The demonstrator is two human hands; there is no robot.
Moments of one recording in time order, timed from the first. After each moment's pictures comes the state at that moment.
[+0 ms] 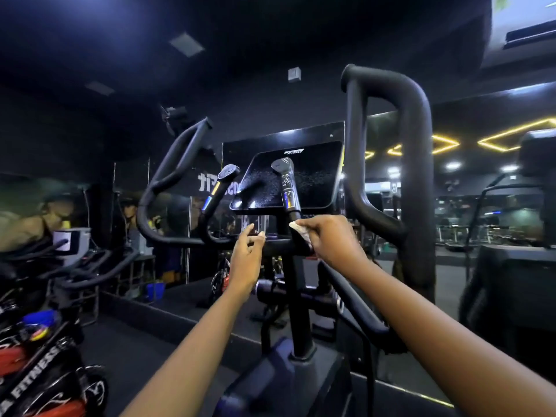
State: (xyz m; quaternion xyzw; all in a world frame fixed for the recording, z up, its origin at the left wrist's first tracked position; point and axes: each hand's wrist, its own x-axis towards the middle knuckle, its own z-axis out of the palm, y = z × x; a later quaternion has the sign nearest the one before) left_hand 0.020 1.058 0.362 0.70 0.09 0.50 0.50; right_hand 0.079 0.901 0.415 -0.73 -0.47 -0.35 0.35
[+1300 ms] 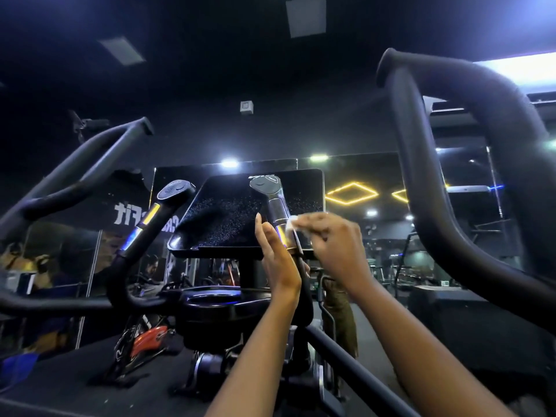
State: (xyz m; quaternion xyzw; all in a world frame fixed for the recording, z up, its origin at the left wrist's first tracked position) left_hand 0.198 1.084 0.437 0.50 -0.10 0.54 0.67; right_hand 0.207 1.004 0.465 -0.61 -0.43 -0.53 0.39
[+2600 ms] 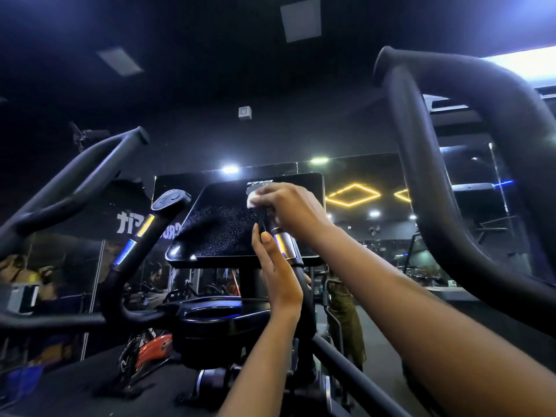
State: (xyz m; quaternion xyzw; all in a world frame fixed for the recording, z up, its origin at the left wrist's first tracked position) left_hand 0.208 1.087 0.438 0.50 -0.10 0.55 0.67; right_hand 0.206 1.048 0.539 -0.67 -0.47 -0.56 0.12
